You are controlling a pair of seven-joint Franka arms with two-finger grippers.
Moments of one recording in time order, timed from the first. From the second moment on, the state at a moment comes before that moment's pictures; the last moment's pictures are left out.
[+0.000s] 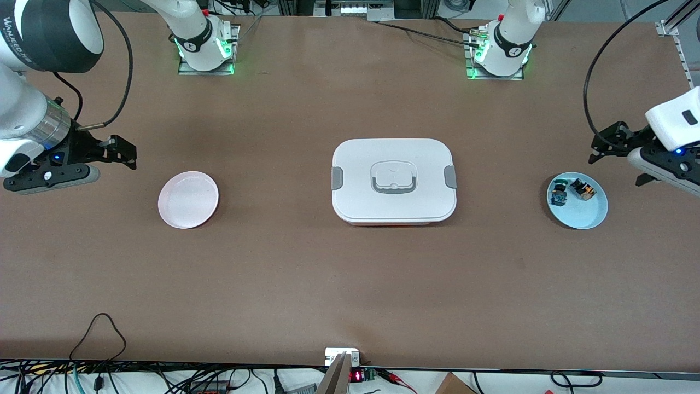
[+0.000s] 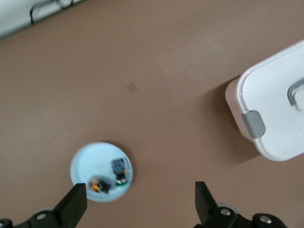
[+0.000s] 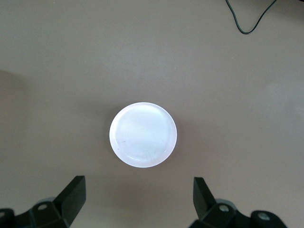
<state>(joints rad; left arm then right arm) 0.01 0.12 -0.02 -1.52 -0.04 1.63 0.33 0.20 0.13 -0.11 -1.62 -0.04 1.75 -0.14</state>
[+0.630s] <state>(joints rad) 0.00 0.11 0.00 -1.52 -0.04 1.53 -0.03 0.20 0.13 -0.11 -1.62 -0.04 1.75 -0.14</state>
